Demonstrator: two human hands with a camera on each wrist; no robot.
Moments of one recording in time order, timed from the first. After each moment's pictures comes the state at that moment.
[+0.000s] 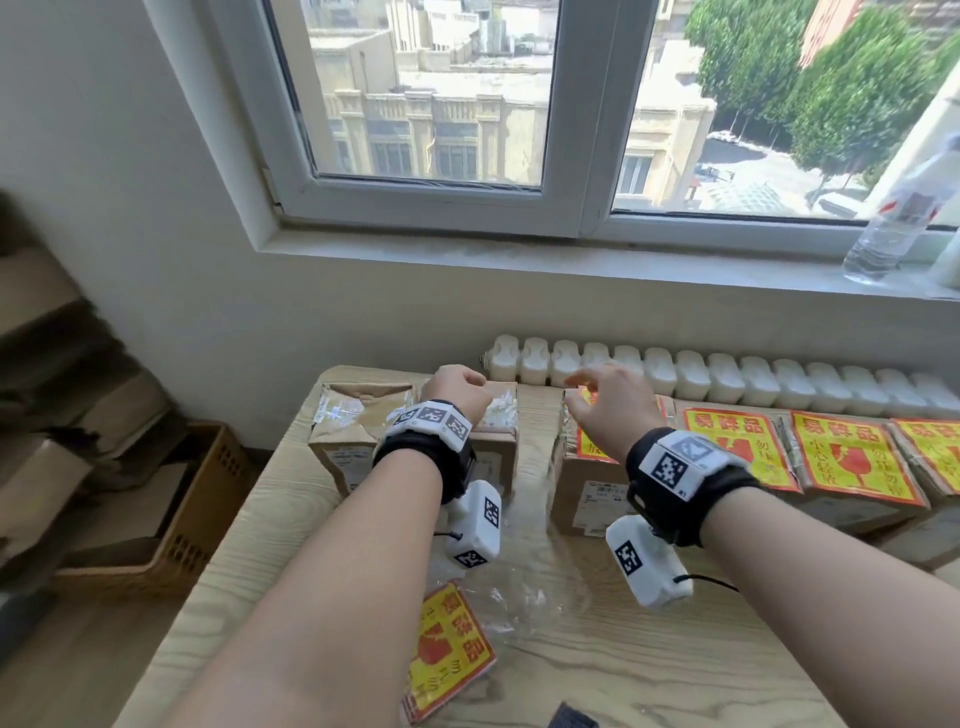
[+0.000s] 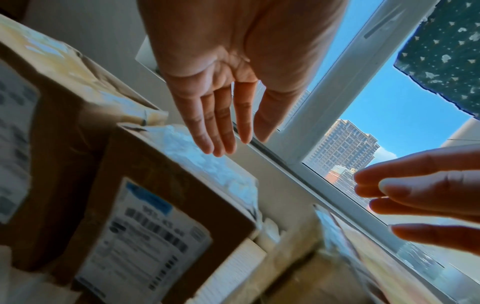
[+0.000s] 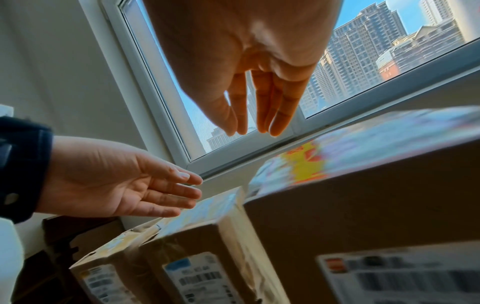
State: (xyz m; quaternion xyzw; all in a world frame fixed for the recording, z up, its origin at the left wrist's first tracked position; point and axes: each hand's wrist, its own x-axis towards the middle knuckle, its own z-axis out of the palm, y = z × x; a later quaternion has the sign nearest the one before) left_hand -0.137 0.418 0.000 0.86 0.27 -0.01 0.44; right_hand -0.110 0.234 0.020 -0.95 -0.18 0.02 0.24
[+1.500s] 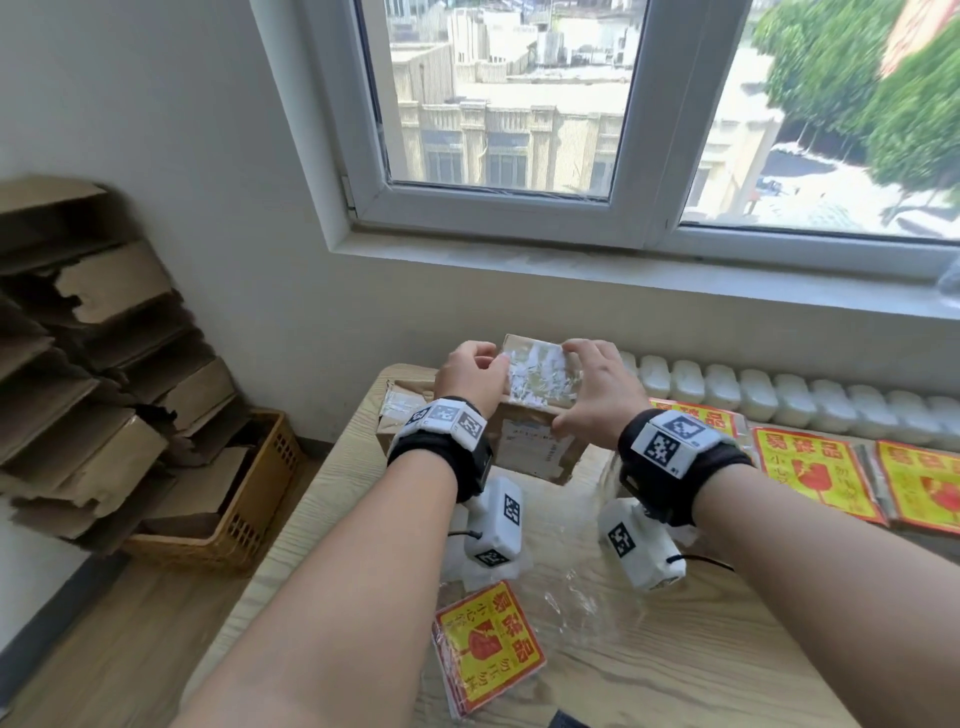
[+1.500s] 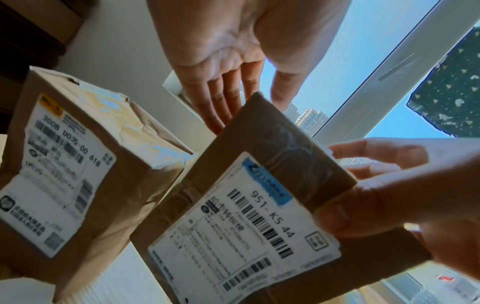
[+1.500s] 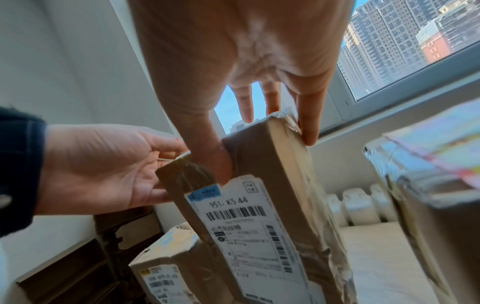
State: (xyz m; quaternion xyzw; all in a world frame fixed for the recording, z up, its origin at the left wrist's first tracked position) left_hand -0.171 0.451 0.028 0.81 0.29 0.14 0.50; right_hand -0.118 0.302 0.031 -0.94 -0.23 0.07 0.26
